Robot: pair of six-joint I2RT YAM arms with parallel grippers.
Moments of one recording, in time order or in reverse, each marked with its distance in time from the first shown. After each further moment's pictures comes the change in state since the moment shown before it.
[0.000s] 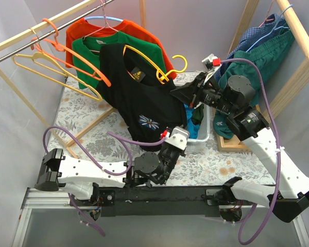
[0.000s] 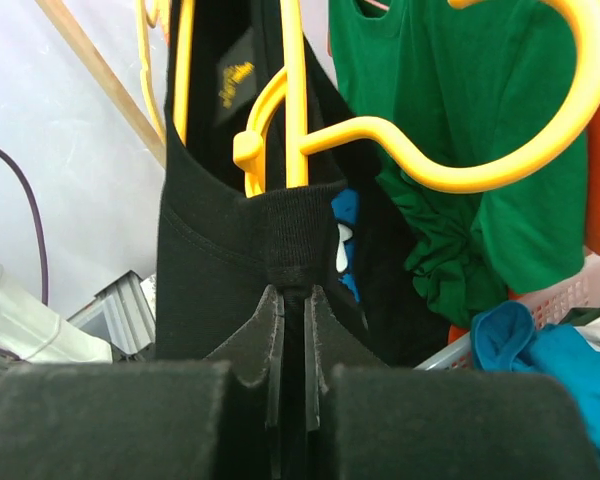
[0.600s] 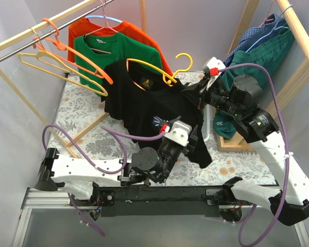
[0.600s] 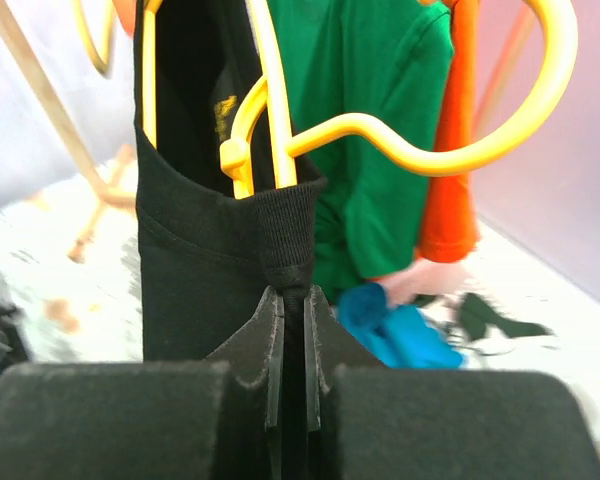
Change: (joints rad) left arm -0.020 -0.007 0.101 -0.107 0.015 -0.006; right arm -0.007 -0.023 0.076 -0.177 0.079 -0.345
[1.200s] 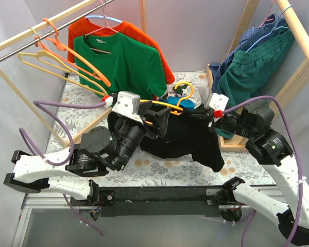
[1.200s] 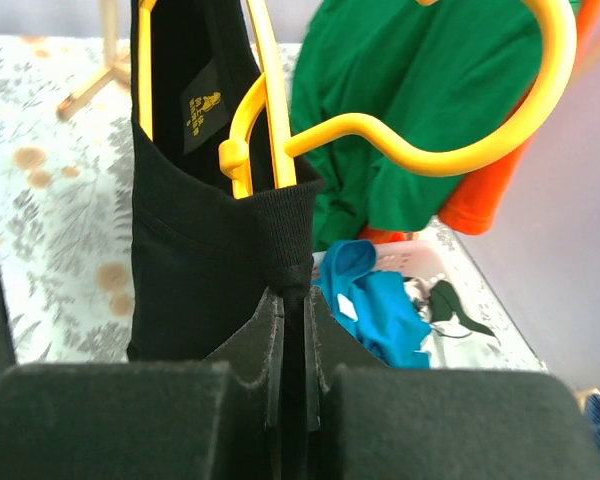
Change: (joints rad) left arm 0.014 -0.231 0.290 -0.528 -0.019 -0.272; right arm 0.000 -0.255 -0.183 -0.147 -0.138 -0.409
